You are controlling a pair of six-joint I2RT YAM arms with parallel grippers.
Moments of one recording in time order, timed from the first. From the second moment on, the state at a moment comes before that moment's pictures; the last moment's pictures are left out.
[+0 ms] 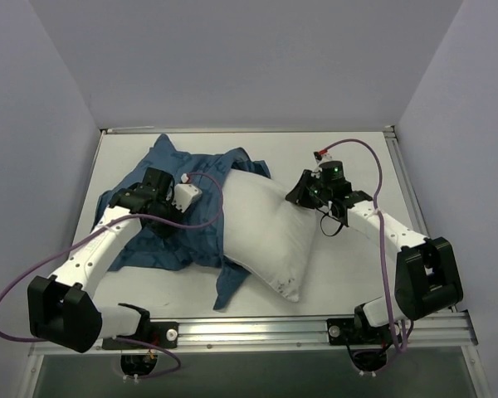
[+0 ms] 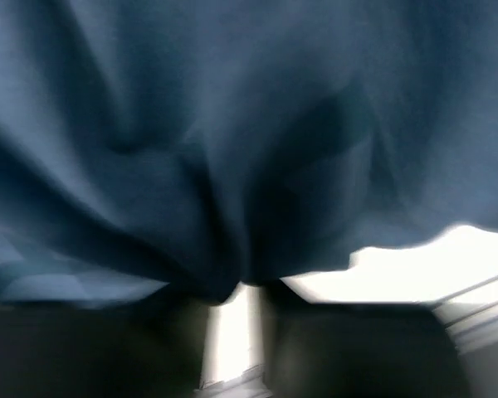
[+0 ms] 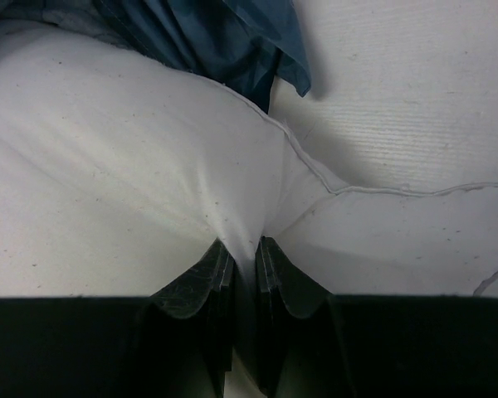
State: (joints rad) left arm -0.34 1.30 1.10 -0.98 0.03 0.36; right arm 0.32 1.44 0.88 -0.10 -0.22 0.57
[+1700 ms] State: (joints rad) left arm 0.06 1.24 1.11 -0.79 0.32 0.42; right arm 0.92 1.82 1.44 -0.59 0.17 0.44
